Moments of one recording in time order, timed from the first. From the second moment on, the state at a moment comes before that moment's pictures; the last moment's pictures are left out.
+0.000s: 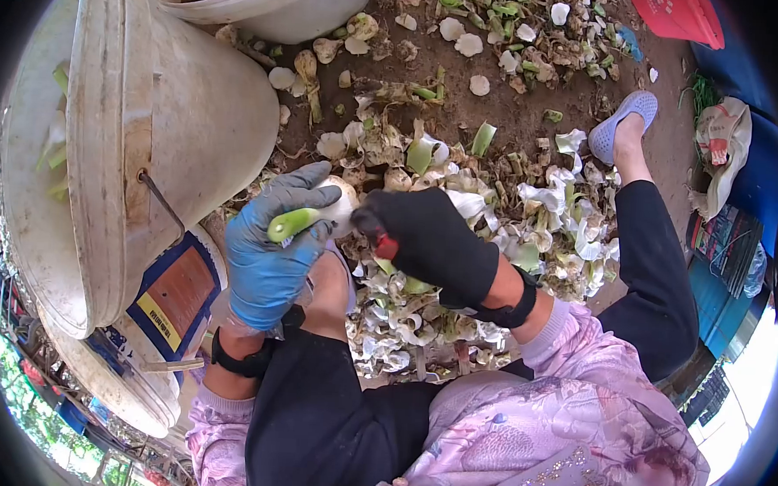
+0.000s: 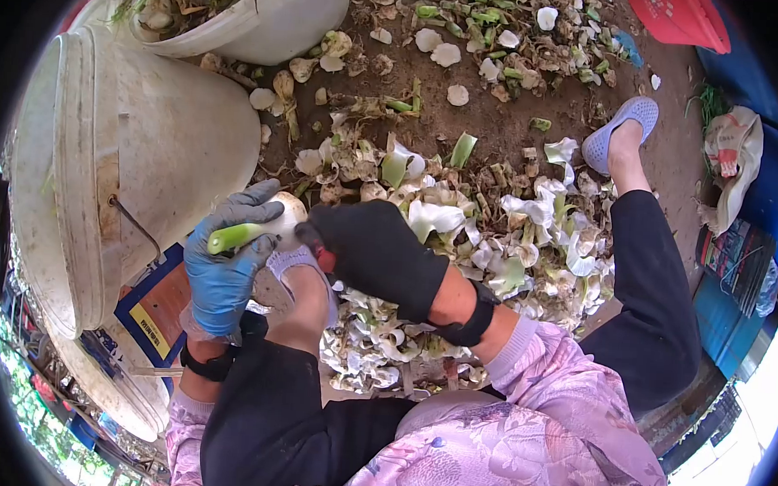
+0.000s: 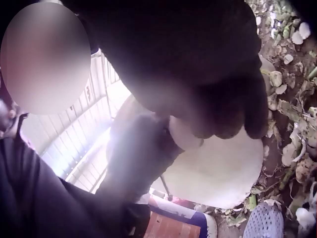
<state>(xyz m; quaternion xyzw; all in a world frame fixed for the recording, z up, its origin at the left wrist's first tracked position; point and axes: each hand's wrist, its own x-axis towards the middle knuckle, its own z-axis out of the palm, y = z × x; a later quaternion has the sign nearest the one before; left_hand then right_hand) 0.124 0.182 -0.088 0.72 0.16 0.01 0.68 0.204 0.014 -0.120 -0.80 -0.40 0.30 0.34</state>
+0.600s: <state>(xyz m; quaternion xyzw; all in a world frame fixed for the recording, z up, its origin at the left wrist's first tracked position) 0.138 0.215 -0.049 0.15 -0.03 -0.06 0.99 0.307 0.055 -0.211 -0.90 -0.21 0.10 0.37</state>
